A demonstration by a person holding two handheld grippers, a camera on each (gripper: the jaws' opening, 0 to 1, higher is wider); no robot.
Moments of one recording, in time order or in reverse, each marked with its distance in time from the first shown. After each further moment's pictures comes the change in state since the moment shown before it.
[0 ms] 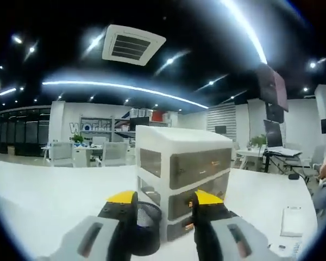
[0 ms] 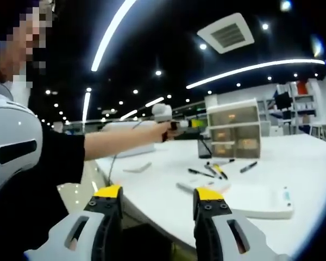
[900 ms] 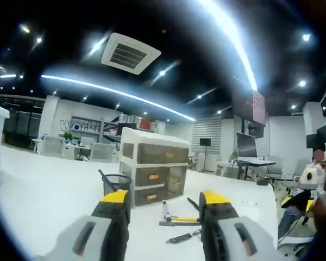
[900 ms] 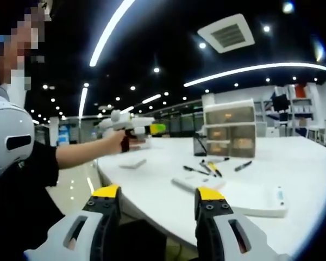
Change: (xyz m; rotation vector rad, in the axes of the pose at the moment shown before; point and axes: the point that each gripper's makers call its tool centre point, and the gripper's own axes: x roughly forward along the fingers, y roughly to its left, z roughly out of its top) left arm -0.145 -0.065 -0.025 -0.081 -0.064 -0.099; right arm -0.007 -0.009 -0.003 -0.026 0.023 -0.051
